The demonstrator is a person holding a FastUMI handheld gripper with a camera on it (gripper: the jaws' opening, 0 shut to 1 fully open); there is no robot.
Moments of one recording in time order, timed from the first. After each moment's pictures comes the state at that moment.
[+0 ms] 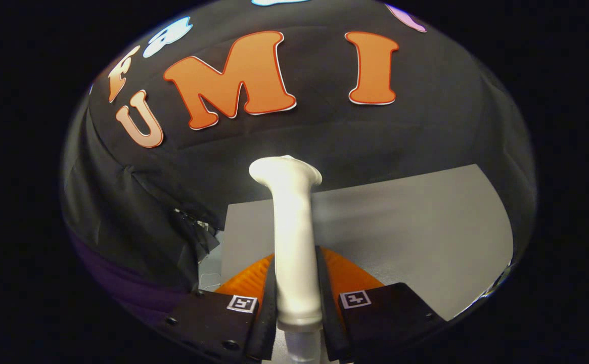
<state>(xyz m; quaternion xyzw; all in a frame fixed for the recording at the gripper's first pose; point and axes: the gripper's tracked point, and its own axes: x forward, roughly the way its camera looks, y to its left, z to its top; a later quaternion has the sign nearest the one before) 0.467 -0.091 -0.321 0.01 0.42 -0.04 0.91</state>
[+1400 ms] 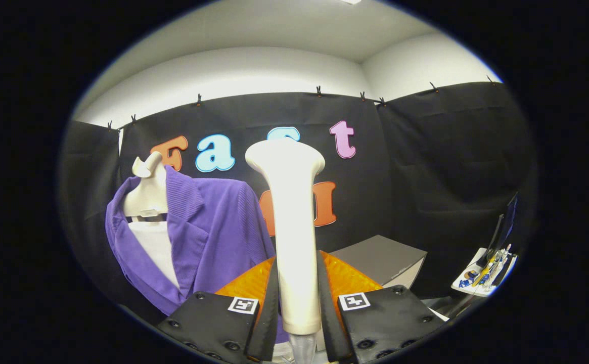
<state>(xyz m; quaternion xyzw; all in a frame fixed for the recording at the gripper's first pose) 0.106 0.093 -0.010 0.00 0.04 -0.14 0.99</state>
